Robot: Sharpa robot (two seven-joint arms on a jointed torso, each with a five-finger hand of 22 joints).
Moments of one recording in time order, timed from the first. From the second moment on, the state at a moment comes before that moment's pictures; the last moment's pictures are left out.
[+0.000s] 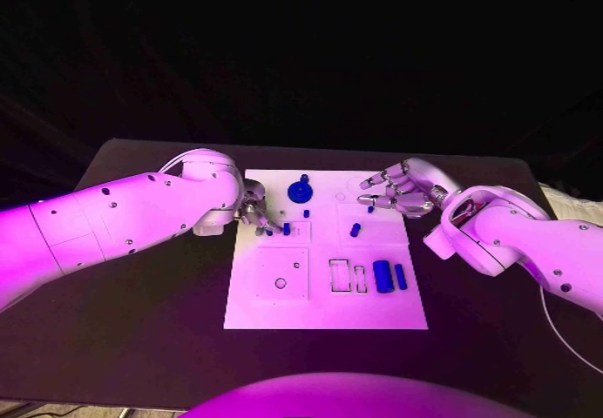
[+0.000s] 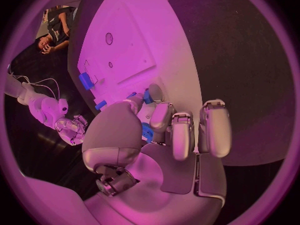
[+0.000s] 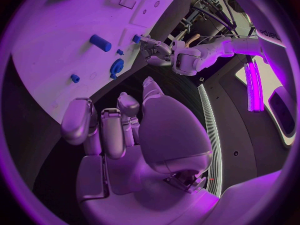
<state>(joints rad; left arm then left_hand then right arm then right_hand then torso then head) 1.24 -0.67 -0.01 1.39 -1.28 0.36 -0.62 1.00 -0.12 0.31 0.26 0.06 1.06 -0.02 0.65 0.85 1.41 -0.07 1.22 1.13 1.46 -0.11 1.57 1.31 0.05 1.46 0.00 1.41 1.31 1.02 -0.93 0.14 1.64 -1.03 -0.34 -0.04 1.35 -0.04 -0.06 0.28 0.22 0.96 0.15 0.07 0.07 1.29 0.06 1.03 1.13 1.47 -0.02 1.42 1.31 0.09 1.34 0.09 1.31 1.04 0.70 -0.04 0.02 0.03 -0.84</state>
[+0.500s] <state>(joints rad) 1.23 -0.70 -0.02 1.40 -1.18 0.21 -0.62 0.98 -0.12 0.17 0.29 0.06 1.05 -0.02 0.63 0.85 1.39 -0.06 1.20 1.09 1.46 -0.11 1.57 1.31 0.05 1.46 0.00 1.36 1.31 1.02 -0.93 0.14 1.64 -1.03 -0.34 -0.04 1.35 -0.04 -0.06 0.28 0.22 0.96 0.15 0.07 0.07 1.29 0.06 1.03 1.13 1.47 -0.02 1.42 1.31 0.09 1.34 0.09 1.31 1.04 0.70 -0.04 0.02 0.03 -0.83</state>
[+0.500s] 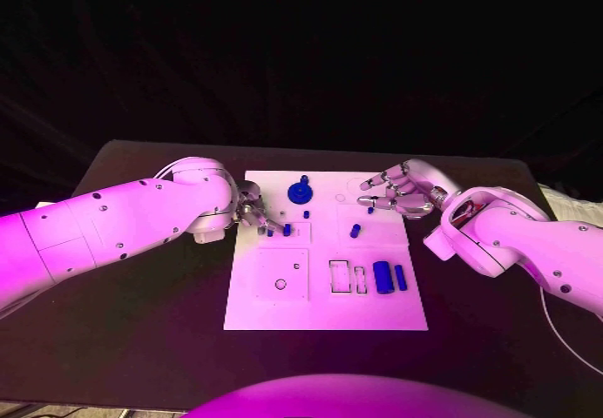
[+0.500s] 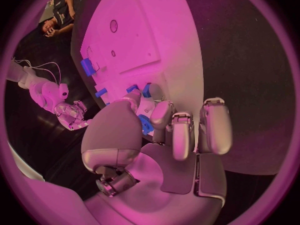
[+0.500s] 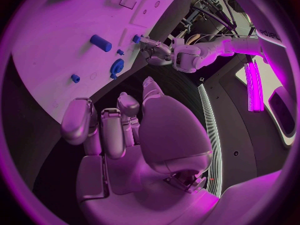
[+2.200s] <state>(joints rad) 1.21 -0.60 -0.04 1.35 -1.48 -0.19 -0.07 1.50 -0.19 0.34 0.14 0.11 0.95 0.12 0.18 0.24 0.97 0.08 0.32 0.13 1.46 -0.02 1.29 1.18 0.17 1.43 0.08 0.61 0.92 1.02 -0.92 0.14 1.62 -1.03 -0.34 -0.03 1.35 -0.04 -0.07 0.28 0.22 0.96 0.15 0.07 0.07 1.29 0.06 1.03 1.13 1.47 -0.02 1.42 1.31 0.09 1.34 0.09 1.31 1.04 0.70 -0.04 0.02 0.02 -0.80</state>
